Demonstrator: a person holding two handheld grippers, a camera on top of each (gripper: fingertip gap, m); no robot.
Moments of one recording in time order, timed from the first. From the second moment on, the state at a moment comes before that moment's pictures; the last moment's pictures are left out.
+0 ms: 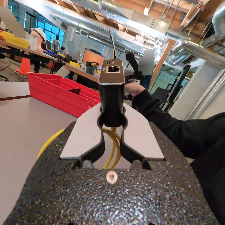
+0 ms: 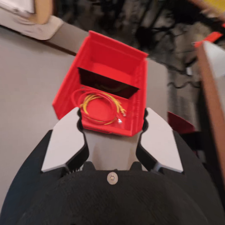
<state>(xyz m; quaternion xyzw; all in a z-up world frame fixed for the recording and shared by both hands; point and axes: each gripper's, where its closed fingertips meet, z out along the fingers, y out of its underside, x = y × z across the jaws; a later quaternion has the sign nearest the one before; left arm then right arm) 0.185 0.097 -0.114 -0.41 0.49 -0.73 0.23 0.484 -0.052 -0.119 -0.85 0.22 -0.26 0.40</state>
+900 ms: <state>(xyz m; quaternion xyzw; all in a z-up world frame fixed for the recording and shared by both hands) 0.166 0.091 -0.086 -0.36 0.61 -0.60 0.37 0.202 0.066 -0.119 -0.81 -0.22 -0.03 0.55</state>
